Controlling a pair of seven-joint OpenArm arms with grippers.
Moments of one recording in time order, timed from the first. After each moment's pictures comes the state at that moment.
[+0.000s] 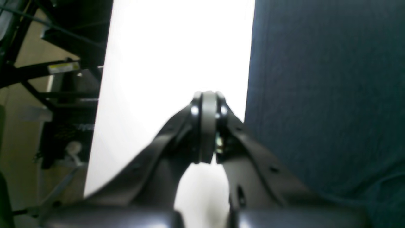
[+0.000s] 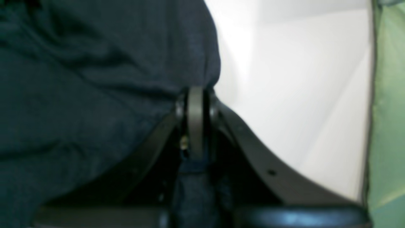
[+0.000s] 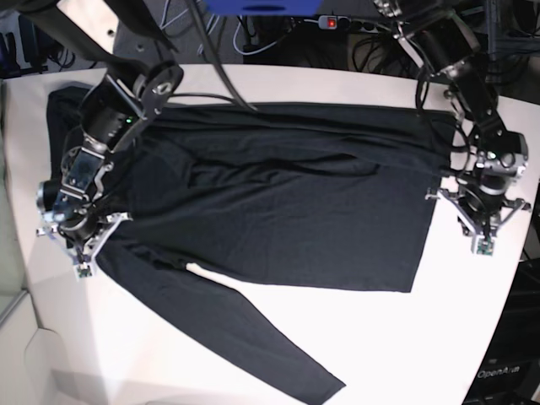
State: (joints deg) left arm -5.9 -2.8 -33.5 94.9 14.4 -33.9 37.2; right arm 25.0 -3.6 46.8 67.8 -47.1 40.3 -23.8
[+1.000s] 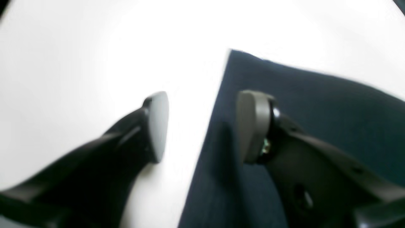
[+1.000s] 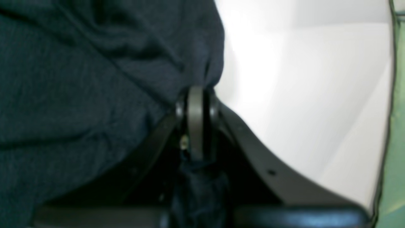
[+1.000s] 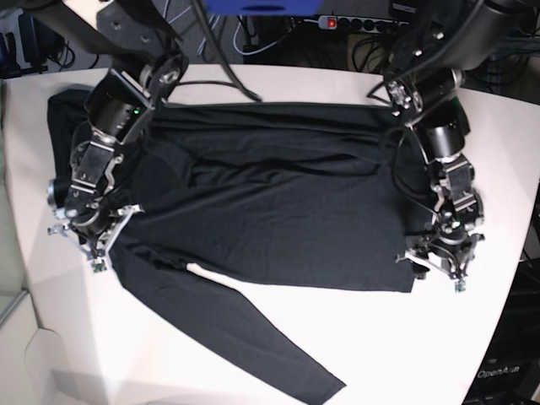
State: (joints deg) left arm -28.2 -4.8 -33.5 46.9 14.6 -18.8 13.6; right arm 22.6 -4.4 43.2 67.9 -46.9 40.3 -23.7
